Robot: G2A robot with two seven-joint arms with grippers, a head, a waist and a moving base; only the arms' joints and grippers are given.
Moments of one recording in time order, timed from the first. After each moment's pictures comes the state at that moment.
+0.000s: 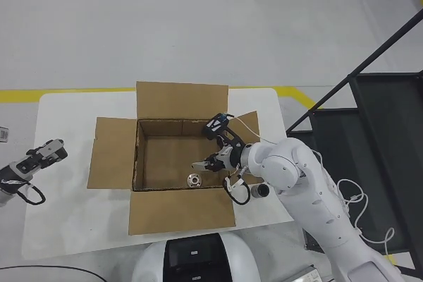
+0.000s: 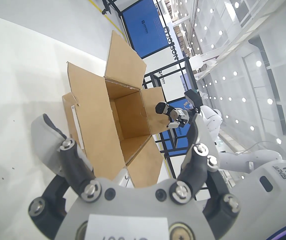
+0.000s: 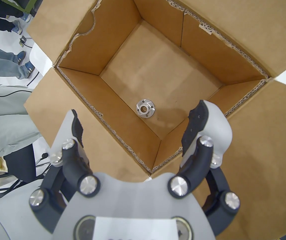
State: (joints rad) left arm 1.46 -0.90 -1.84 -1.53 -0.32 -0.46 -1.04; right arm -1.17 -1.20 1.13 -1.93 -0.78 -0.08 1.12
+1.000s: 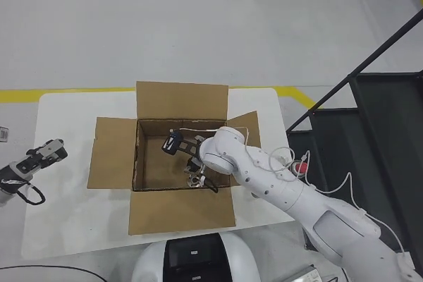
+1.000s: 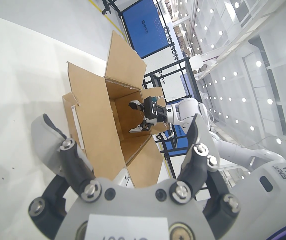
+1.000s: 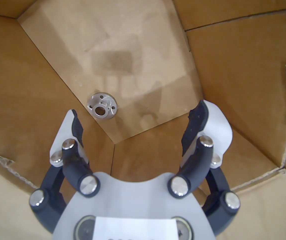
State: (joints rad) left arm 1.46 -0.90 -1.84 -1.53 -0.32 -0.46 -1.04; right arm -0.74 -1.33 0.62 -1.42 -1.05 -0.18 1.15
